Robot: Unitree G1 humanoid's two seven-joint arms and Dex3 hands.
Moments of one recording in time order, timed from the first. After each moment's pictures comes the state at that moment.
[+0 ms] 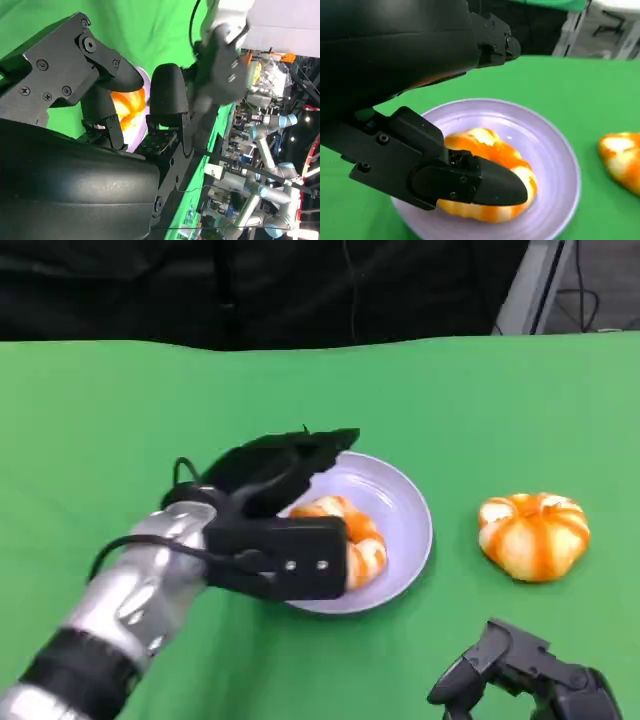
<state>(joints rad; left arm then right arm) -0.56 0.24 -0.44 0.42 0.59 -0.13 -0.17 0.51 0.00 0.27 -0.31 -0.21 -0.46 -0.05</state>
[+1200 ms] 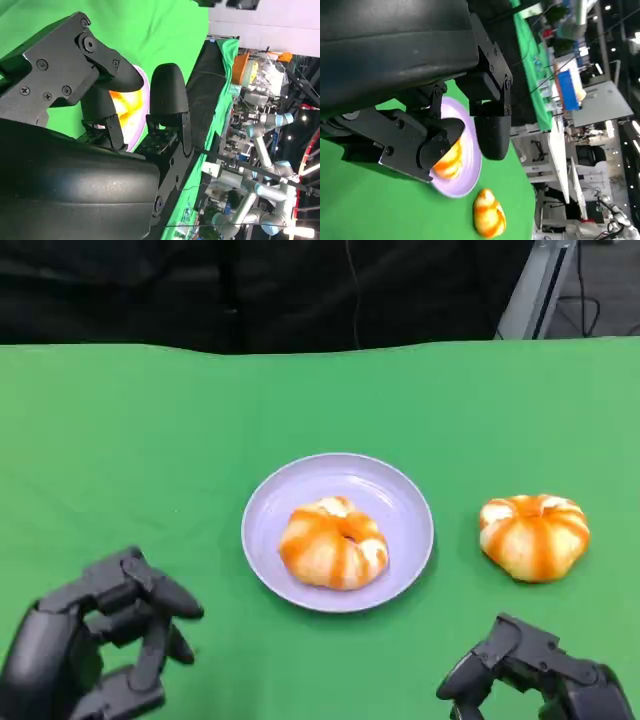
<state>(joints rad) 0.37 0.13 0.06 -0.36 -0.17 -0.15 -0.21 0.51 -0.01 0.24 -0.33 -0.19 -0.45 -0.04</state>
